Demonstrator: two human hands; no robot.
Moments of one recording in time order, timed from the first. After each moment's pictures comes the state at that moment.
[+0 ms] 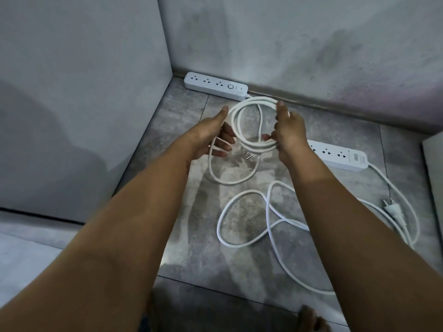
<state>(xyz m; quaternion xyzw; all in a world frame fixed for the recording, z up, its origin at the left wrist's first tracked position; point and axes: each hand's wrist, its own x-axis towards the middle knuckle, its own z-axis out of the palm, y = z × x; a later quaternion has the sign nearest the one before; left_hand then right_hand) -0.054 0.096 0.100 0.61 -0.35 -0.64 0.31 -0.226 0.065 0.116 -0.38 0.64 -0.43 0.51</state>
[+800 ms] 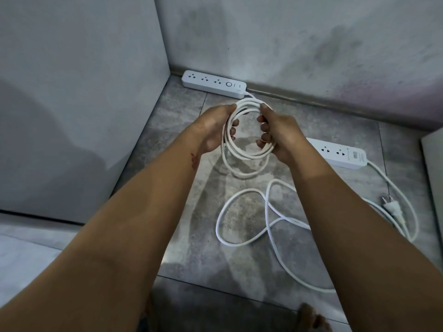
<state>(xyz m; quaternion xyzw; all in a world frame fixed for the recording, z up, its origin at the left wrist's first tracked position) -0.073 0.083 0.112 0.56 -0.31 -0.66 0.39 -0.225 0.068 0.119 -0.39 0.62 -0.34 0.59</state>
